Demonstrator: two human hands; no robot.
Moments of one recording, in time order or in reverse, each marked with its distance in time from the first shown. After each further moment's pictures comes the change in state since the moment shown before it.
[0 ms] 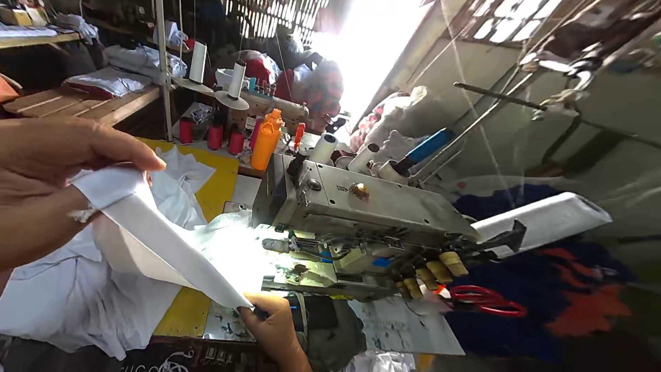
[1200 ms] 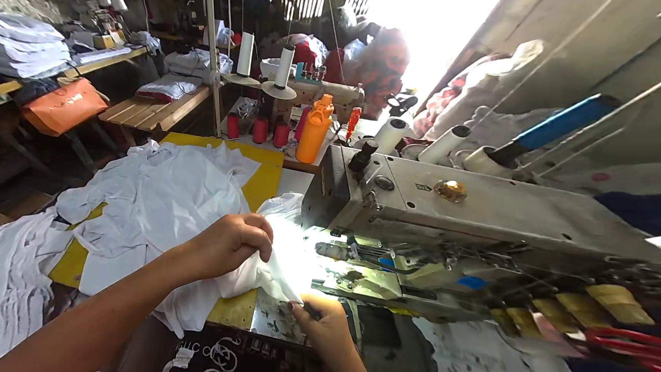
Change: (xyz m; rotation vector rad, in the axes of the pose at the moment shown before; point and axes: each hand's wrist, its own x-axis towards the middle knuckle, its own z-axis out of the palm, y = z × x) left_hand -0.051 -0.066 0.081 0.000 -0.566 -0.050; right_hand 0.008 -0.003 -0.006 0.029 -0.041 0.150
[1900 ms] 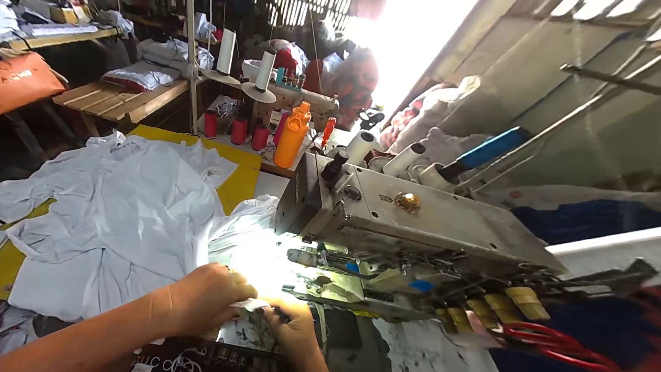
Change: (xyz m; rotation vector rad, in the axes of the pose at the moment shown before) left_hand -0.027 -0.001 0.066 0.390 -0.263 0.067; right_hand 0.005 0.011 -0.001 -0.005 -0.002 -0.074
